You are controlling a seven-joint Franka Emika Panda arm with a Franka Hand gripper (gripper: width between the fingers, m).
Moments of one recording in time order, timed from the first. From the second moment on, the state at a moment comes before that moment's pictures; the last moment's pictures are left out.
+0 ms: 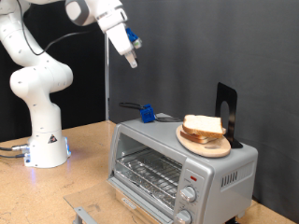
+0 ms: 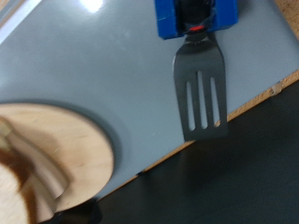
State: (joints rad) arm 0.38 -0.75 -0.07 -2.62 0.20 2.31 0.10
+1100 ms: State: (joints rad) arm 0.38 -0.62 0.04 -2.78 0.20 2.54 0.14
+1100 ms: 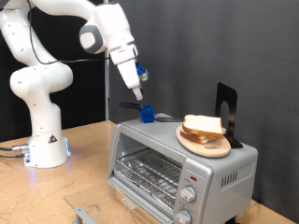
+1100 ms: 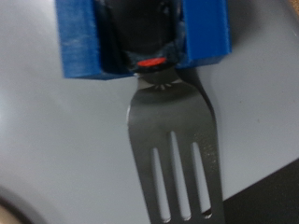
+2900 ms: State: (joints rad) arm 0.43 -0.43 0.08 -2.78 0.28 2.72 0.13
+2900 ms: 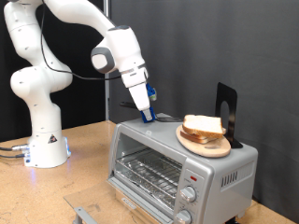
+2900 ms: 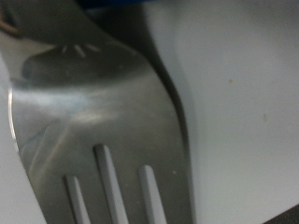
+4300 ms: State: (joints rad) arm 0.41 -0.43 0.11 -2.78 0.28 2.73 0.21
